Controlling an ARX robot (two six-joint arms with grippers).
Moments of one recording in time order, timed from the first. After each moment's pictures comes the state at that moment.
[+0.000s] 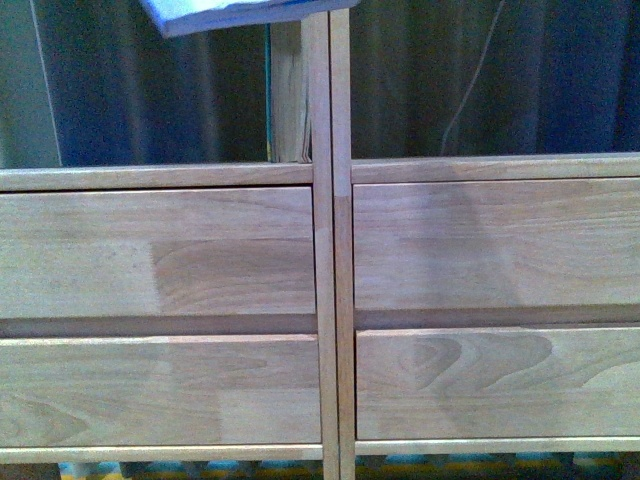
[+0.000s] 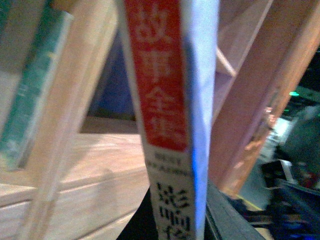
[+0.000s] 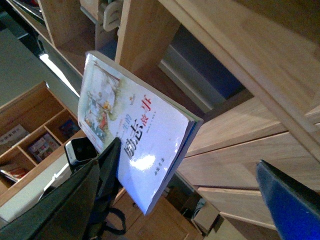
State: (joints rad) left arm -0.16 1.30 1.00 0.75 0.65 -0.60; right arm 0.01 1.05 0.63 0.96 -0.62 1.13
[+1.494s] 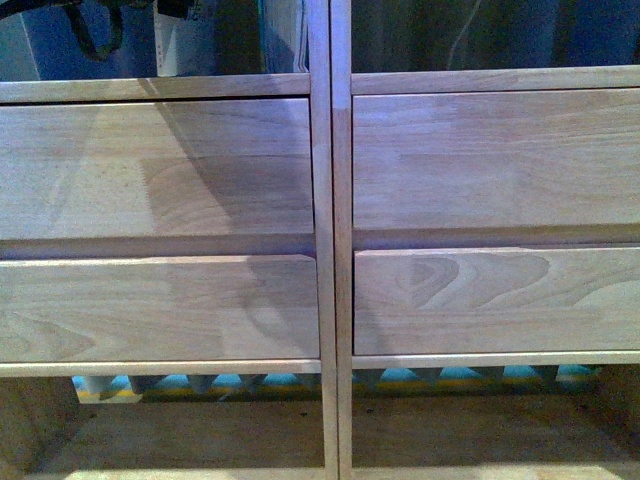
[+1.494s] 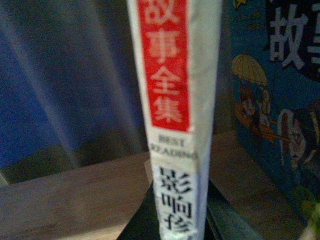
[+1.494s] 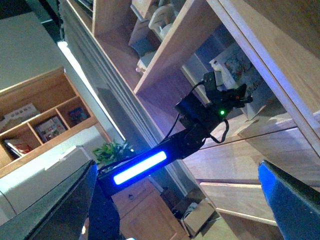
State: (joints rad) left arm -0.17 2.18 2.09 0.26 0.01 0.25; right arm -0.21 0.55 0.42 0.87 -0.81 1.24
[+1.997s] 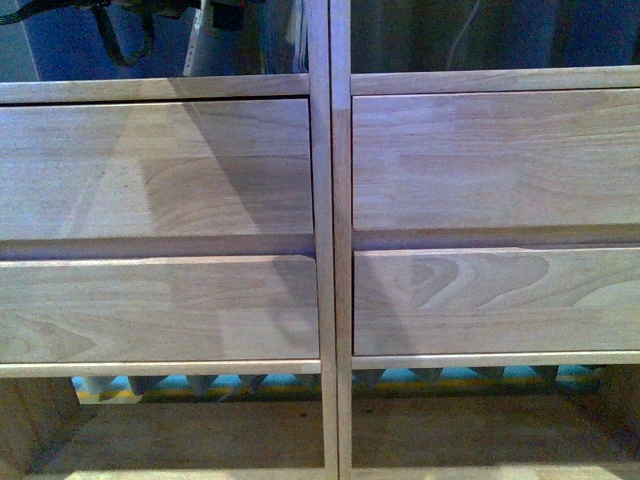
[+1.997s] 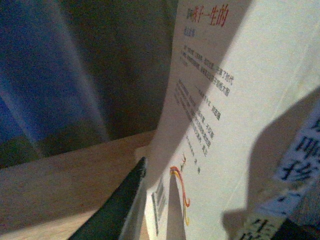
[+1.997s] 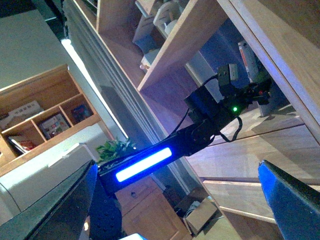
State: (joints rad) left arm -0.22 2.16 2.06 0.20 0.04 0.22; right arm -0.19 0.53 0.41 0.87 -0.80 1.23
